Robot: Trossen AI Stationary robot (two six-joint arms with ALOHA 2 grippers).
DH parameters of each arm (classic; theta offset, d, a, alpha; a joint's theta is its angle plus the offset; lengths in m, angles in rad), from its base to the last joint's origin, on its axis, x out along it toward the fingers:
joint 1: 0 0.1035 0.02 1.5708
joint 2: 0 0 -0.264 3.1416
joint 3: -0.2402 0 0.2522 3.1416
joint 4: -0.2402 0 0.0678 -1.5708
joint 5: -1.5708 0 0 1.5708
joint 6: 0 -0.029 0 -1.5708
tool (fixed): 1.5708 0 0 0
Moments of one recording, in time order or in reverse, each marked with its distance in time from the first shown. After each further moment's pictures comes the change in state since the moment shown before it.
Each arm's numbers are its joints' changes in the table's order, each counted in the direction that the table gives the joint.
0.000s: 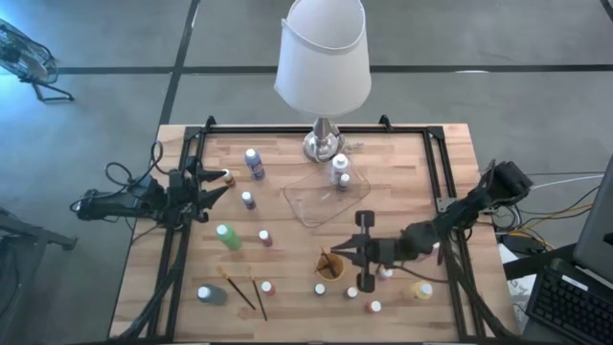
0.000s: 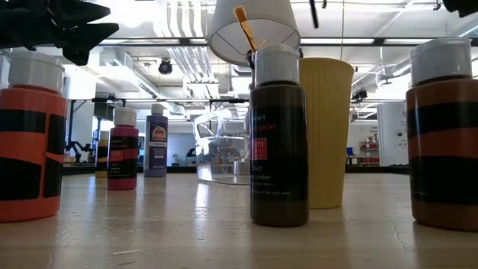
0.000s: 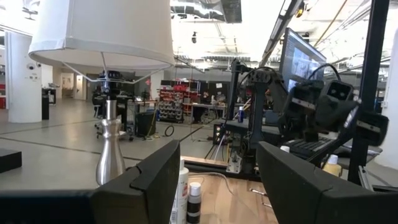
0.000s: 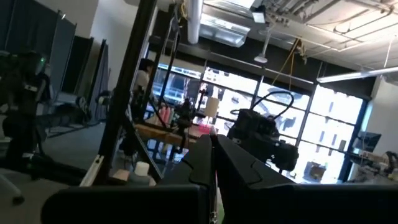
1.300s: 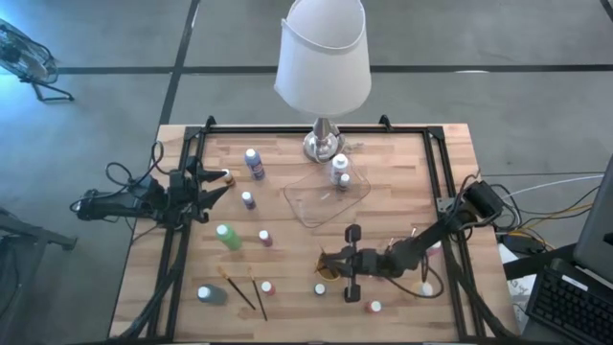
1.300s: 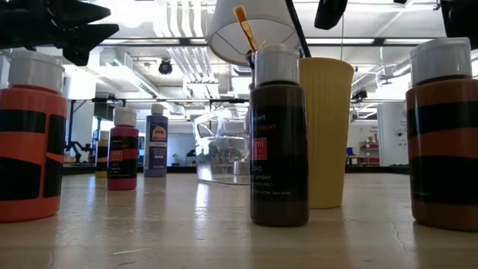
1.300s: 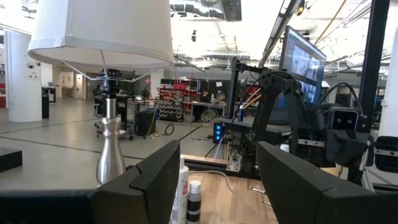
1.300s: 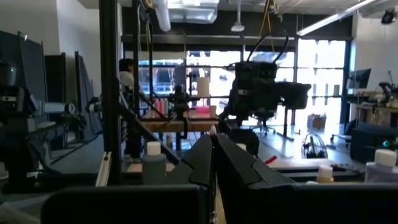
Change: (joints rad) left arm 0.000 0.000 0.000 -0.006 0.000 0.000; right arm 0.051 -0.298 -0.057 0.227 -0.188 -0.243
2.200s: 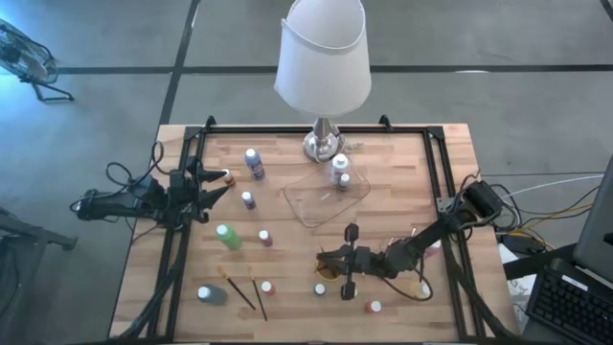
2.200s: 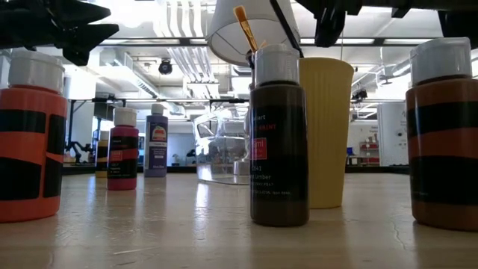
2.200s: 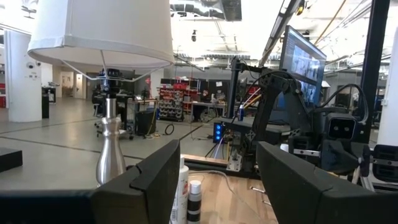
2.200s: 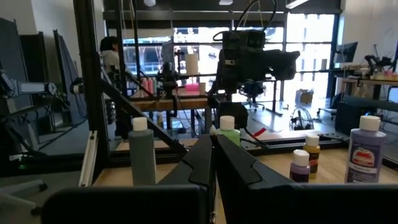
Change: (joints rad) left arm 0.000 0.000 0.000 -0.001 0.000 0.000; right arm -0.008 0.000 -0.004 -0.120 -0.060 -0.089
